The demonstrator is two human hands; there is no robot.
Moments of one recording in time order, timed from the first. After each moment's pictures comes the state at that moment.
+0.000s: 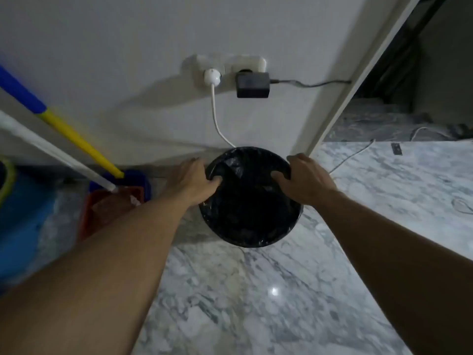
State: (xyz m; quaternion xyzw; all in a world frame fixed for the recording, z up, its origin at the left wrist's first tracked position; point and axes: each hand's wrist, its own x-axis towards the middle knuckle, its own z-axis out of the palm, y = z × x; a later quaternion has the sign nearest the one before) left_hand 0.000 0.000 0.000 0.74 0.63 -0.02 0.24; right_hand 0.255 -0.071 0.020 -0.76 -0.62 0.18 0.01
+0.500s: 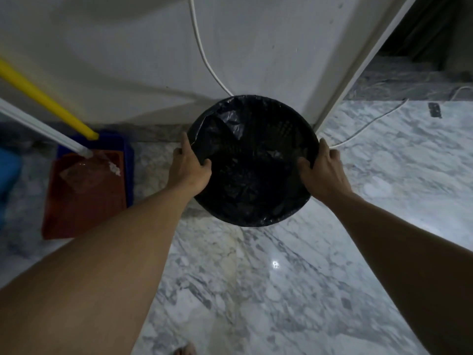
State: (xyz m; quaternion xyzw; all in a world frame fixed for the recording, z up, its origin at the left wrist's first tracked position) left_hand 0.021 -0.021 -0.142 0.59 0.73 0.07 0.33; right_hand 0.282 -0.099 -0.132 -0.84 -0.45 0.29 0.13
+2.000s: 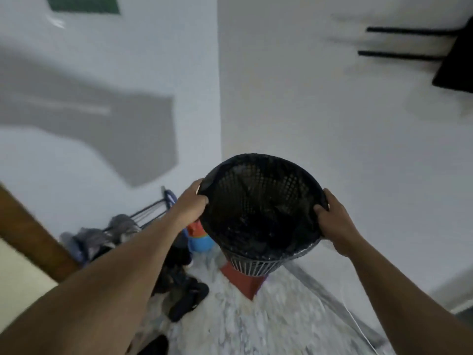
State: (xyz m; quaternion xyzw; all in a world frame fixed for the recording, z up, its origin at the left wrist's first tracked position) left_hand -0.319 -0.327 0.560 0.32 0.78 0.45 0.29; right_hand -0.027 -0.182 0.546 -0.52 -0.66 0.46 0.28
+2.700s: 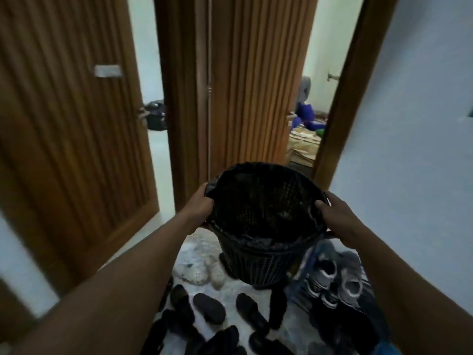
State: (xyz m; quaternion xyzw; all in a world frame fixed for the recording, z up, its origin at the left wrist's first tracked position) left_hand -0.224 -0.876 0.686 -0.16 0.75 0.64 -0.05; right_hand -0.310 -0.573 0.700 0.04 -0.87 0.48 -0.04
